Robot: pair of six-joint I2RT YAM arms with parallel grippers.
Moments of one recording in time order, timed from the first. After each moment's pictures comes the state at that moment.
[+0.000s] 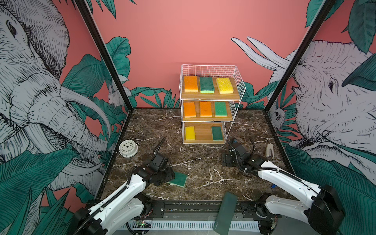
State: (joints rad) left arm -0.59 0.86 0.48 -0.78 0.13 -0.89; right arm 0.68 1.14 0.71 -0.55 0.22 0.50
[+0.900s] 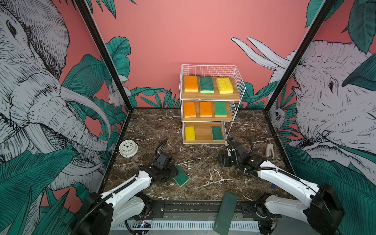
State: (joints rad) left arm -0.61 1.07 0.48 -0.48 0.13 -0.98; right arm 0.68 1.15 0.70 -0.47 0.10 0.50
